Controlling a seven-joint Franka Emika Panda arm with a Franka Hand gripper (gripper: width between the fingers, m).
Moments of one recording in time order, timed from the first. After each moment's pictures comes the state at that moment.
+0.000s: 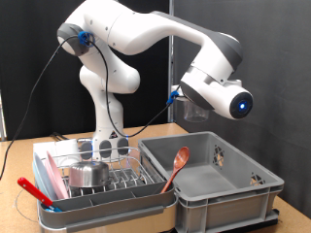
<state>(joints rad) -0.82 0.74 1.26 -1.93 0.35 1.04 -1.45</state>
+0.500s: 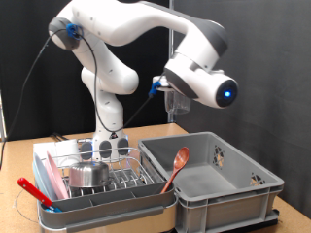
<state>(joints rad) -1.00 0.70 1.36 -1.95 0.31 0.88 -1.47</state>
